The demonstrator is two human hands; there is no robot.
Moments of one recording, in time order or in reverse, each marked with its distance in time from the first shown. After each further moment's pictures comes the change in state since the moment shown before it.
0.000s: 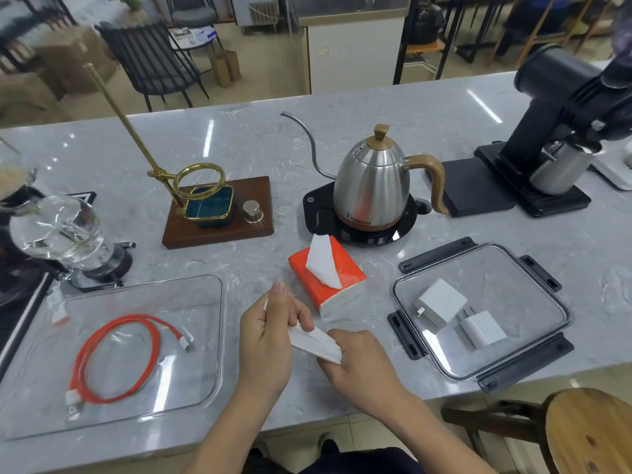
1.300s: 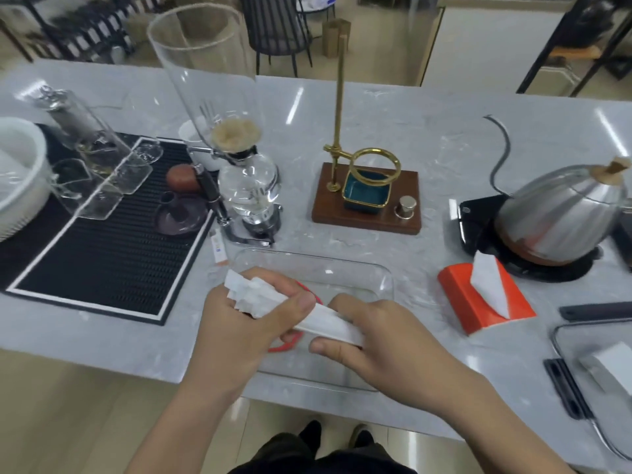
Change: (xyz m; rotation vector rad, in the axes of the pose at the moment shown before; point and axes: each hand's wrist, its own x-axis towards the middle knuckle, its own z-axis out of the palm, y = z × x) left_hand 0.009 0.070 -0.231 -0.050 0.079 -0.066; right_hand 0.059 -0.200 0.032 -0.078 -0.285 -0.470
